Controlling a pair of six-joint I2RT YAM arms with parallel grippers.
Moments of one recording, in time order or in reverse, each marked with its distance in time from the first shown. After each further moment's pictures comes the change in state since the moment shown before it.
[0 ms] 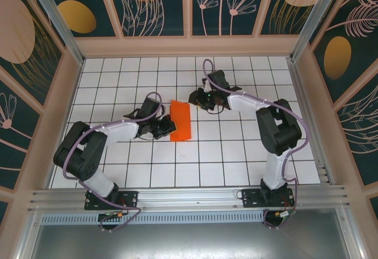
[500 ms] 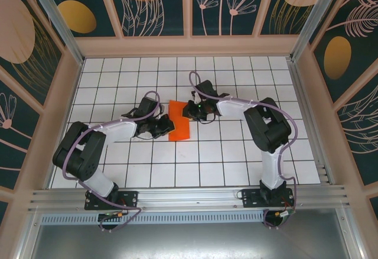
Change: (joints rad) left arm 0.019 0.000 0.000 -0.004 0.047 0.032; right arm 0.099 0.093 -0.004 -0.031 -0.001 -0.018
